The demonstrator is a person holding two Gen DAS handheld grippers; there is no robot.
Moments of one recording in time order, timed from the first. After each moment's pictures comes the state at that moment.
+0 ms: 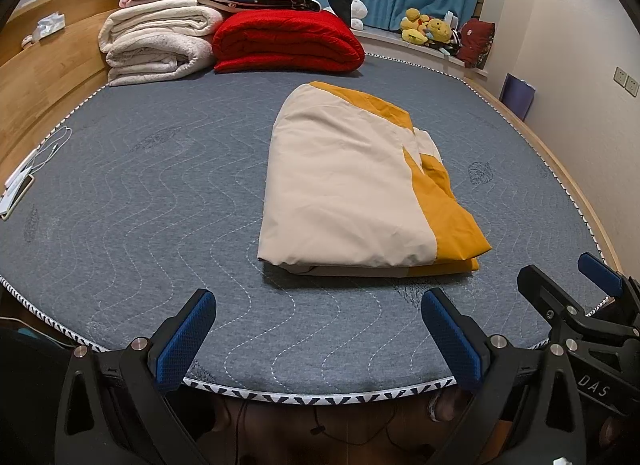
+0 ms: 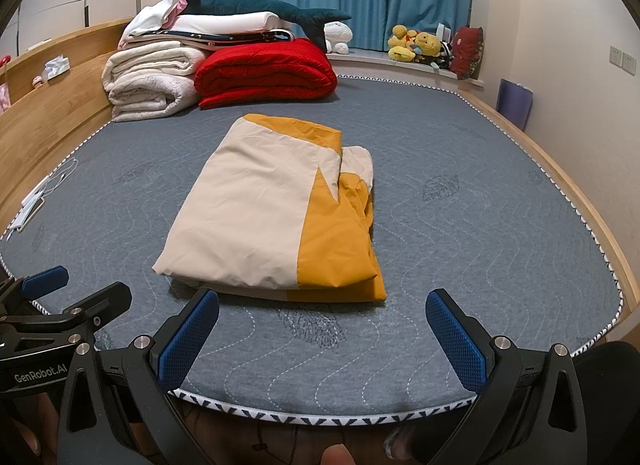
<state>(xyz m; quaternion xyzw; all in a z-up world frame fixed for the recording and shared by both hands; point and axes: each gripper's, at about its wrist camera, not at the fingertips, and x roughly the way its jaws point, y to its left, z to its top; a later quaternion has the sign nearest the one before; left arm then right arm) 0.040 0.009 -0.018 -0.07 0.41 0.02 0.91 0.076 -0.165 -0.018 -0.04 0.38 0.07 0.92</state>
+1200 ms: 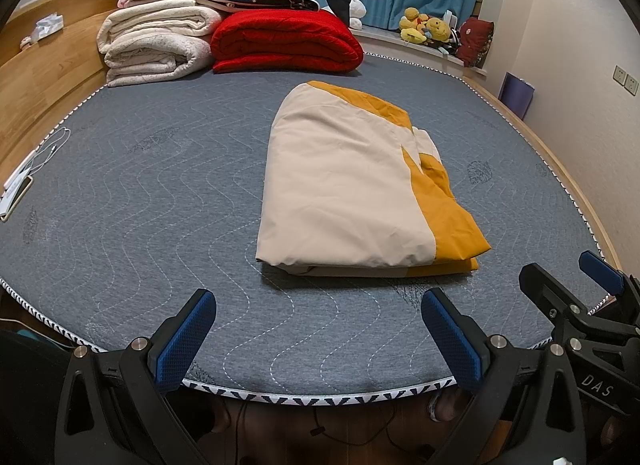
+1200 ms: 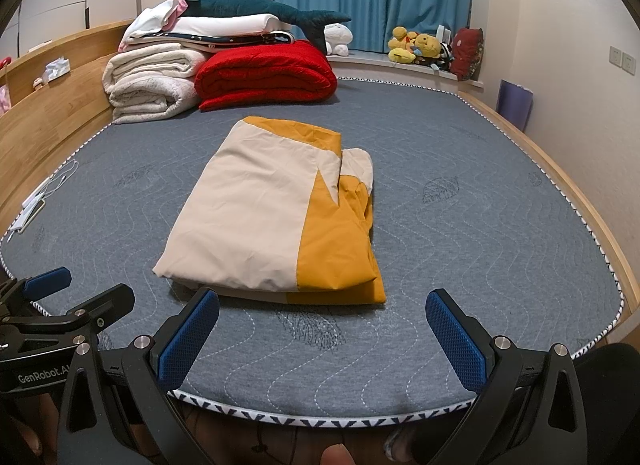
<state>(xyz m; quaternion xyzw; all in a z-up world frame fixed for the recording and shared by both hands) 0.043 0.007 -0.018 -0.07 0.42 0.02 0.91 0.080 -0.163 -0.019 -0.04 0.38 0.07 0.92</state>
